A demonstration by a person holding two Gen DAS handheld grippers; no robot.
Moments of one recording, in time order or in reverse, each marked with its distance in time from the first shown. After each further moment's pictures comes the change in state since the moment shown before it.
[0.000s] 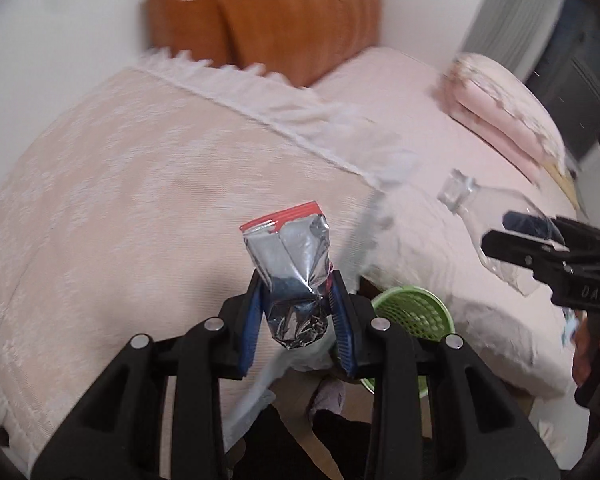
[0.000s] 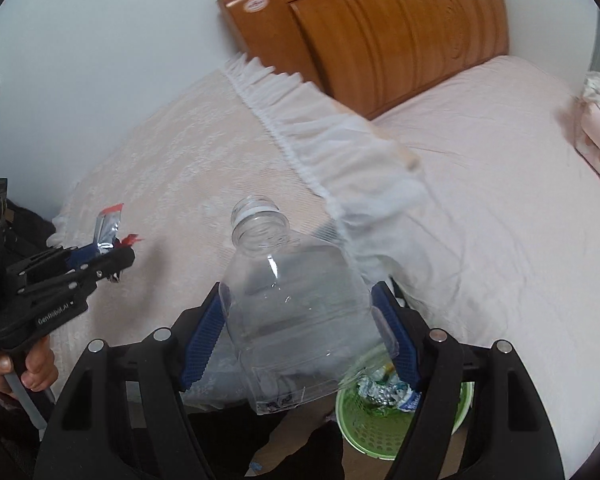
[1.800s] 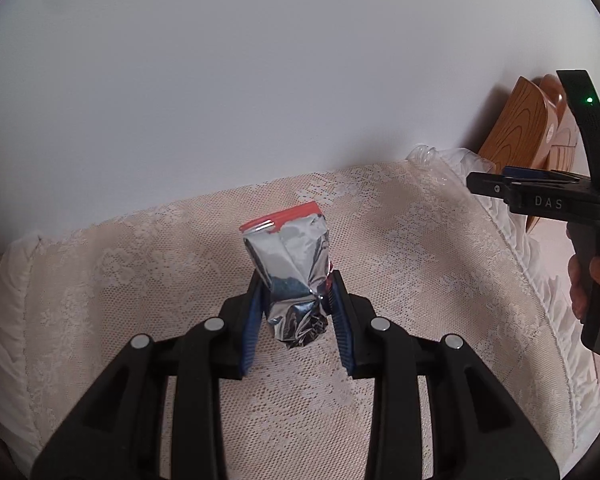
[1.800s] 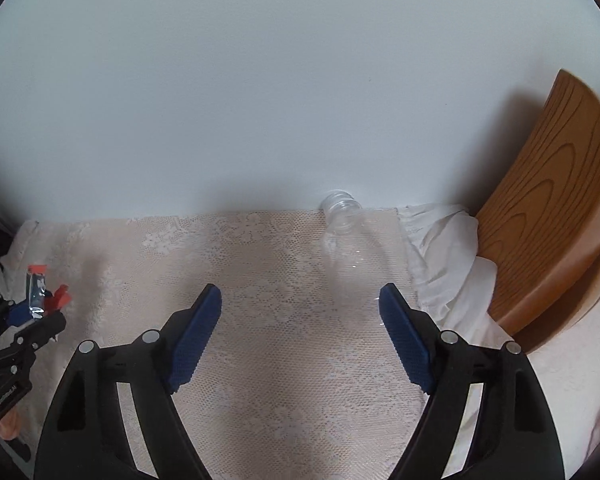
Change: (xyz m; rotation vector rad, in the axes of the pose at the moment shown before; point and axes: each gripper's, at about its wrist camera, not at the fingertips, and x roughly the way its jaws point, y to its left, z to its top) left arm 0.019 0.436 0.085 -0.584 -0.247 0.389; right arm 0.334 0.300 0.362 -0.592 -0.023 0.032
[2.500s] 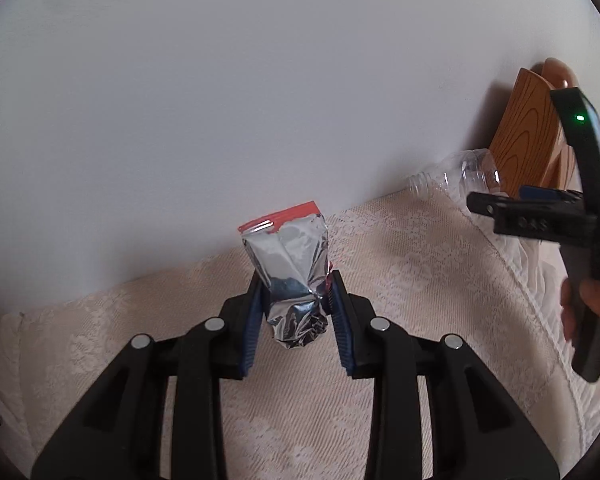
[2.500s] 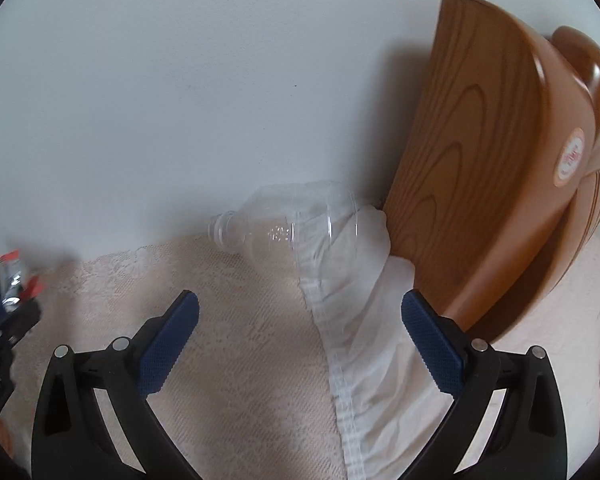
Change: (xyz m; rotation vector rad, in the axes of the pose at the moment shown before) left arm 0.037 -0.066 0.044 0.103 -0.046 0.047; right arm 0.032 -0.064 -0.004 0.169 -0.024 -0.103
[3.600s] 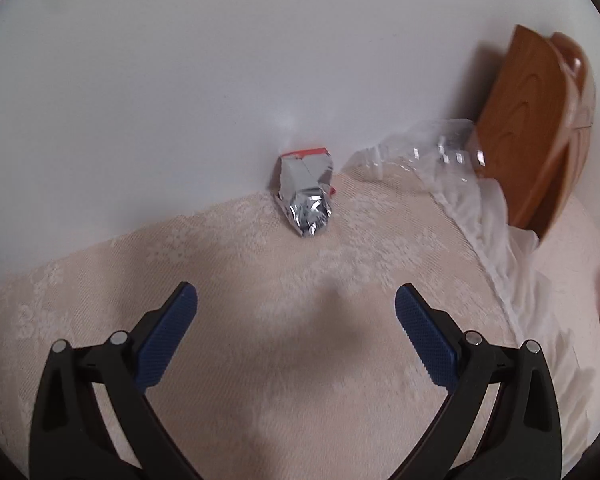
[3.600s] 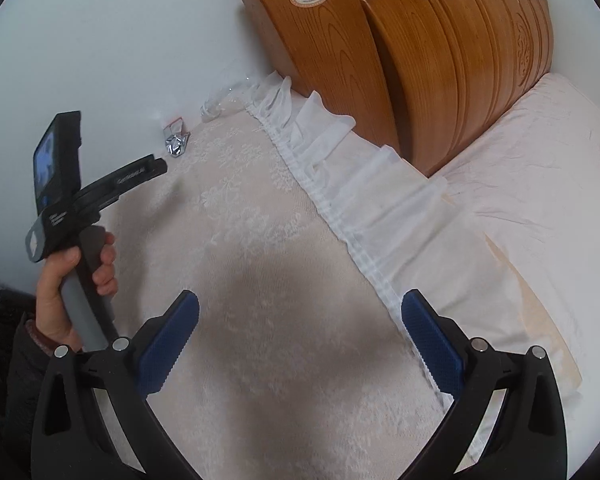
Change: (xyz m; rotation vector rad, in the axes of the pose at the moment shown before) left arm 0.057 -0.055 0.016 -0.044 0.097 0.041; right arm -0.179 -0.055 -0.200 0.407 0.117 0.100
